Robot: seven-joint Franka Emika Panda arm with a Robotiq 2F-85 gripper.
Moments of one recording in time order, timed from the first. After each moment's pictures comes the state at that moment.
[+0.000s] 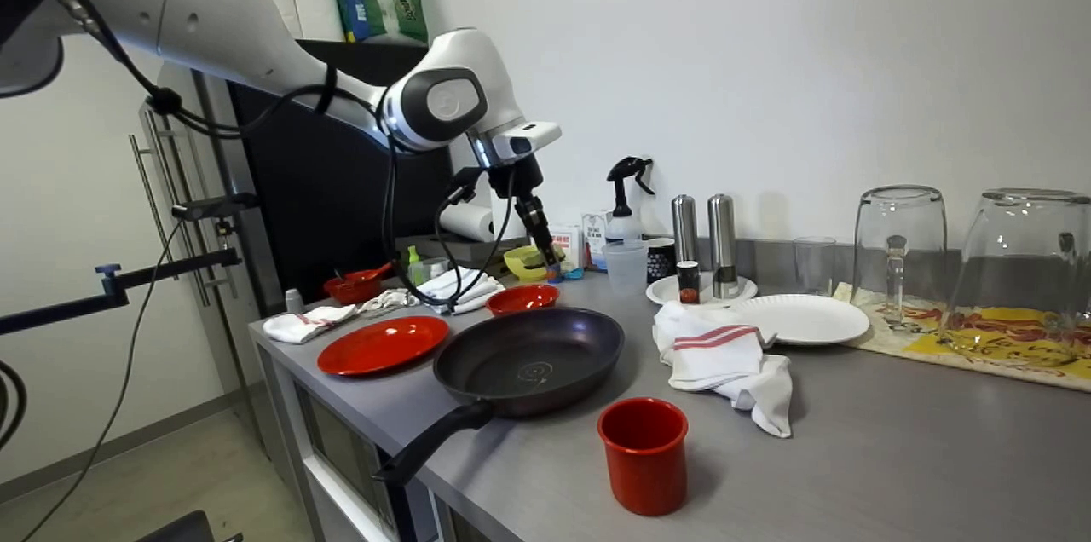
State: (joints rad) arm -0.09 0.21 -0.05 -1.81 -0.08 2.29 0.53
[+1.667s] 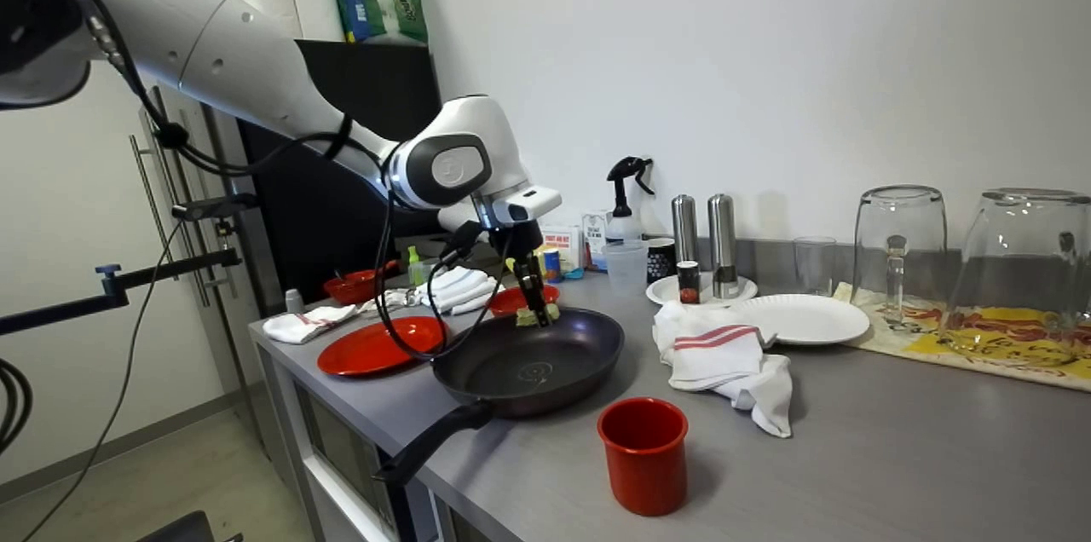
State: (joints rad) arm -0.05 0.26 -0.11 -1.95 -0.06 2.41 0.62
